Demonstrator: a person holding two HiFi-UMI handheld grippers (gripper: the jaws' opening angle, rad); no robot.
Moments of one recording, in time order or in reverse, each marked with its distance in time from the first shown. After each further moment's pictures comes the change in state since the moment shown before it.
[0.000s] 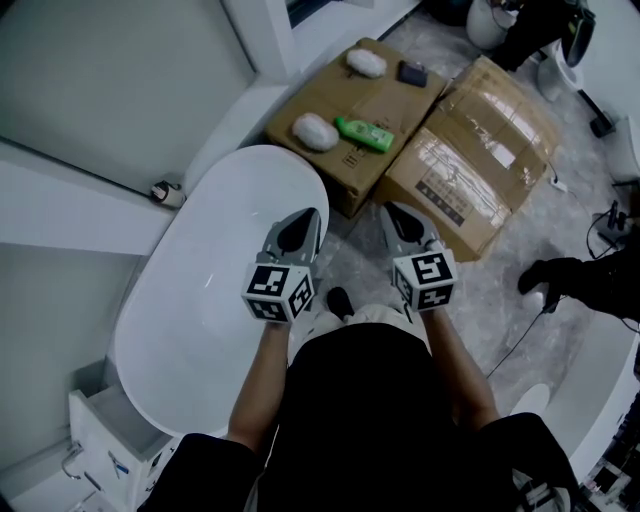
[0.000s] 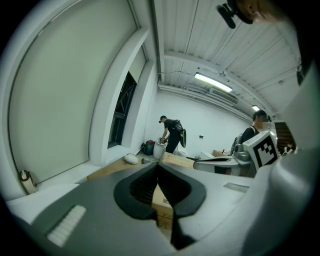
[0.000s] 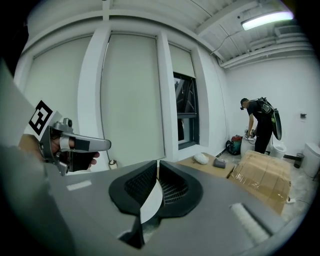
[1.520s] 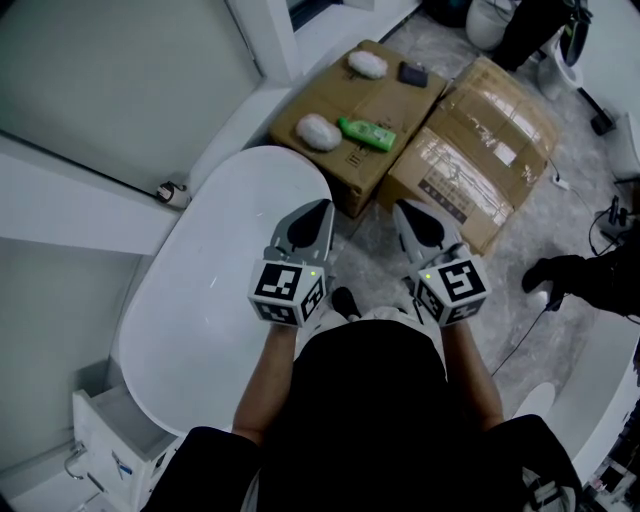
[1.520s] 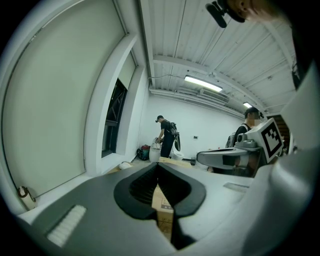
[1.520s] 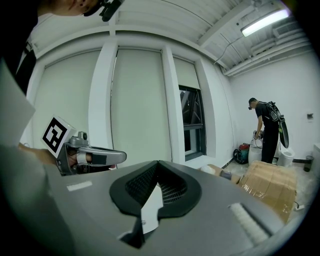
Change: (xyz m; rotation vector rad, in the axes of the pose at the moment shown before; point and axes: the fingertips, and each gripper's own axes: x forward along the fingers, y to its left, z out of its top) left arm -0.012 -0.034 0.041 0.084 -0.043 -0.052; right arm -0.051 0.021 0.059 -0.013 -0.106 0.084
